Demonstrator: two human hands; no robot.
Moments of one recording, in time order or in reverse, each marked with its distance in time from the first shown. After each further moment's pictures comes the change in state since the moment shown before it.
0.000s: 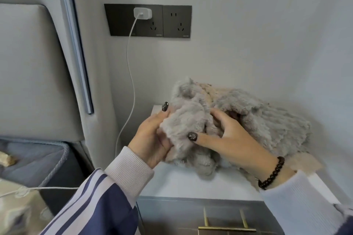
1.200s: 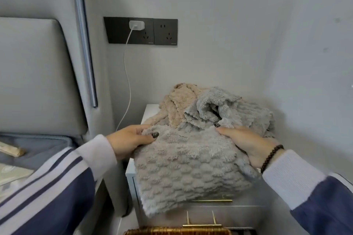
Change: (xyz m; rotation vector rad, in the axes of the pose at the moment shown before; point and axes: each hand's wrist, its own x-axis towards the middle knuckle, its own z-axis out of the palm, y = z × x) left_hand -0.051 0.027 -0.020 0.812 -0.058 -0.345; right_hand -0.052 0.025 -0.037 0.294 0.193 0.596
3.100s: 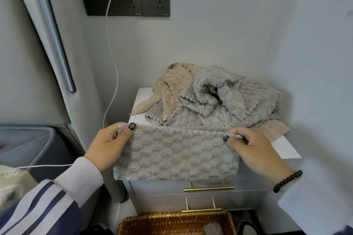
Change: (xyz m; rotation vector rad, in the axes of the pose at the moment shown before) left_hand 0.001 -0.057 -0.002 0.238 0.524 0.258; right_hand -0.006 0.063 -0.010 -0.387 0.174 -0.456
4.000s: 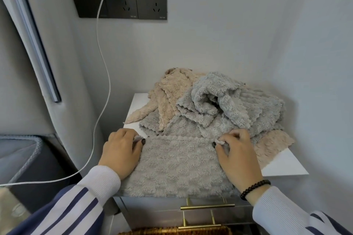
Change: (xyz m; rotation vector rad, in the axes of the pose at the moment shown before) left_hand 0.041 -0.023 0.042 0.780 0.079 0.095; right_hand 0.034 0.024 0.041 -0.457 0.289 -0.114
